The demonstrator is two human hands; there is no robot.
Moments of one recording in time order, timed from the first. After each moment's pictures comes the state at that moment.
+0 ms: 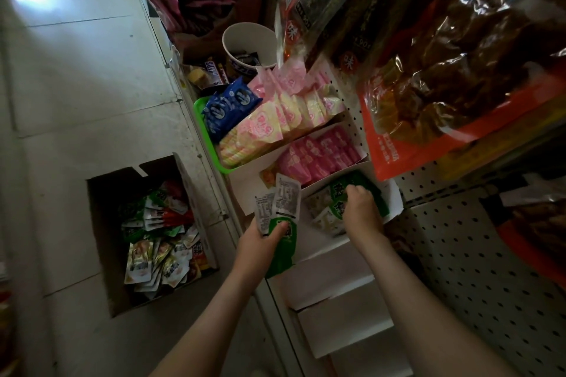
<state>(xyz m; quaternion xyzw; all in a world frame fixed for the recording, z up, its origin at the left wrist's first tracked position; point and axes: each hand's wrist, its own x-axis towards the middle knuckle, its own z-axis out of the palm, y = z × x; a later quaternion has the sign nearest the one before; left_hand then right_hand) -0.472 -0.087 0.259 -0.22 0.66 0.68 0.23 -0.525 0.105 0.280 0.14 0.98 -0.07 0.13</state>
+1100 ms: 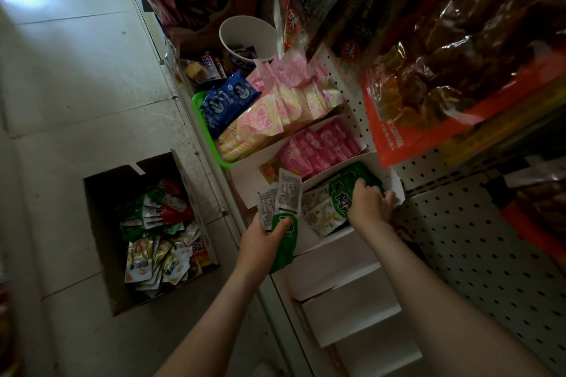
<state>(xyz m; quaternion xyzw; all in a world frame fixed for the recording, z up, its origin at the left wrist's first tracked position) -0.465 -0.091 0.262 -0.21 0.67 0.67 0.24 -0.522 0.107 0.280 0.18 0.97 0.07 0.17</state>
